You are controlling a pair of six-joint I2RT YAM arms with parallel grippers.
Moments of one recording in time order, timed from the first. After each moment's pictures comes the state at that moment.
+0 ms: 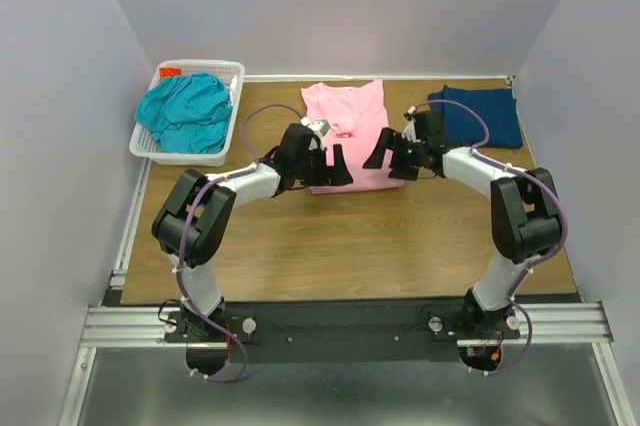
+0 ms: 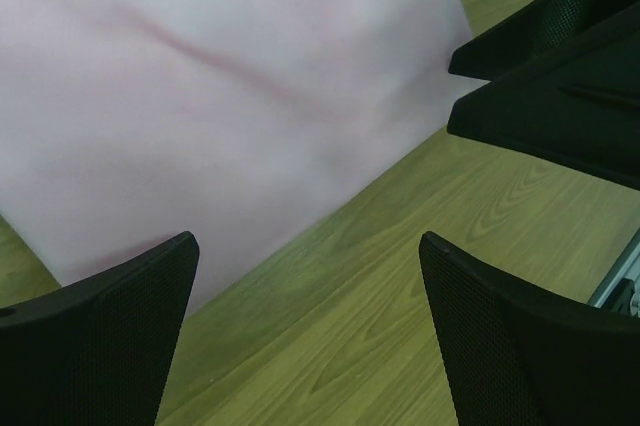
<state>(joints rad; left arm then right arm) -0.54 1.81 1.08 0.09 0.34 -0.52 0.29 1.76 1.12 -0.17 -0.39 0.53</state>
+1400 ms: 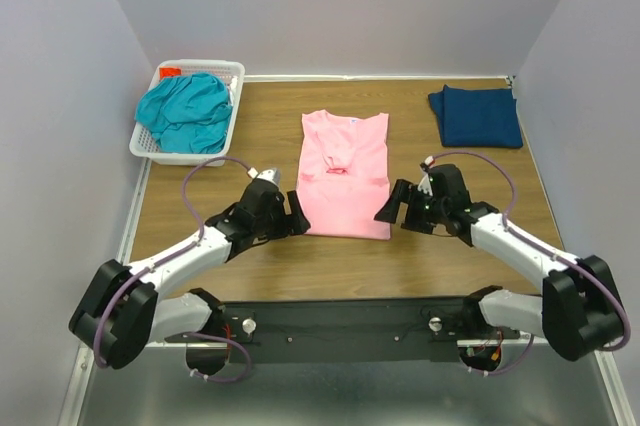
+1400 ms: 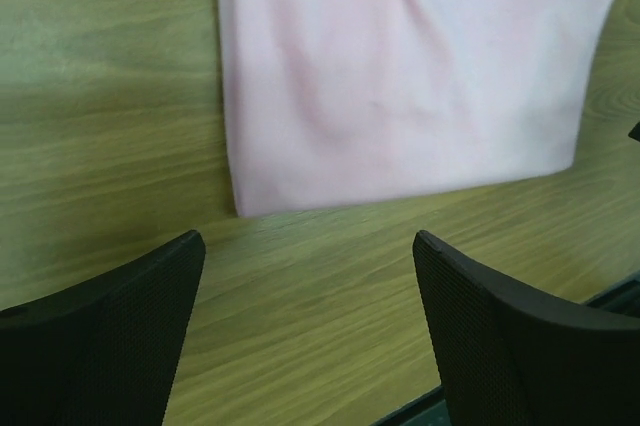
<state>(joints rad) -0.60 1.14 0.53 -0.14 0.05 -0.71 0.39 1.16 0.57 -0.20 -0.30 0.65</state>
